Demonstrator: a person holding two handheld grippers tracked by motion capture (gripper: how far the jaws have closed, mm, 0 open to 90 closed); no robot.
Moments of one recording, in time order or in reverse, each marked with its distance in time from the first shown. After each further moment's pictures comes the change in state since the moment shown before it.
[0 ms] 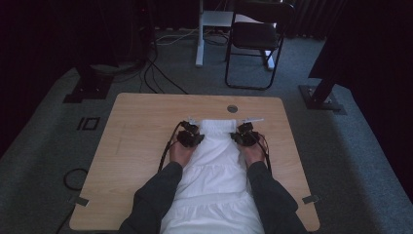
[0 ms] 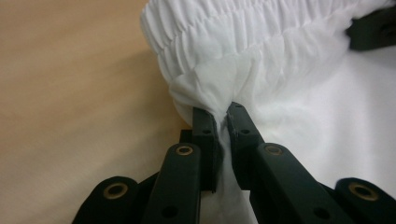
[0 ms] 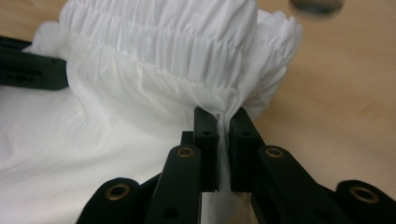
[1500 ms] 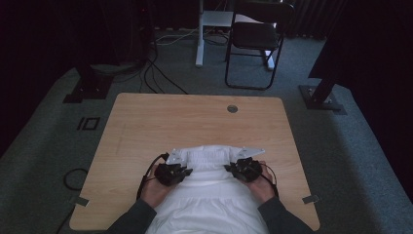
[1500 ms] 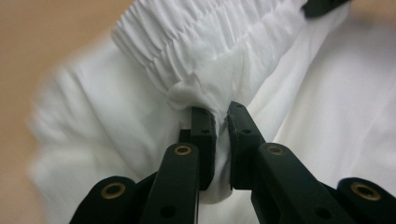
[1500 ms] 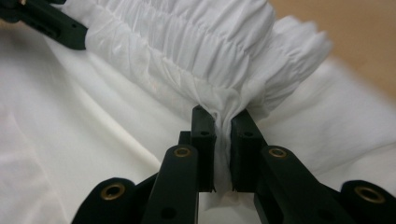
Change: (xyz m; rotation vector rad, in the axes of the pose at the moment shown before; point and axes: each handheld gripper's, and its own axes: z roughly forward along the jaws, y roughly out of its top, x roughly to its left) left arm -0.036 -0.107 -0.101 0.080 -0.150 0.201; right arm 0.072 -0.076 -0.078 0.020 0.217 -0.264
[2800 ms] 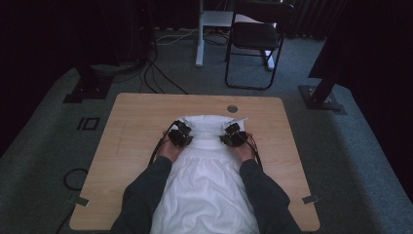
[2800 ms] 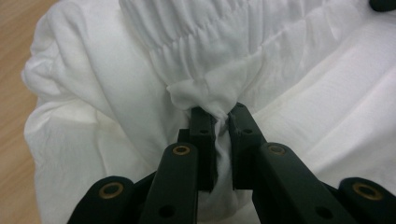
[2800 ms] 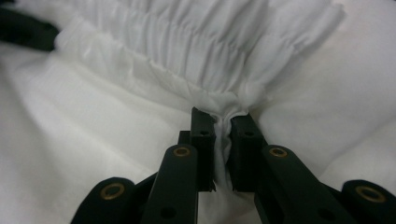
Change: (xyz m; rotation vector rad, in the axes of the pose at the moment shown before) left arm 0.095 0.087 0.087 0.105 0.268 -0.011; right arm -0.095 0.062 0.101 0.069 -0.150 0.162
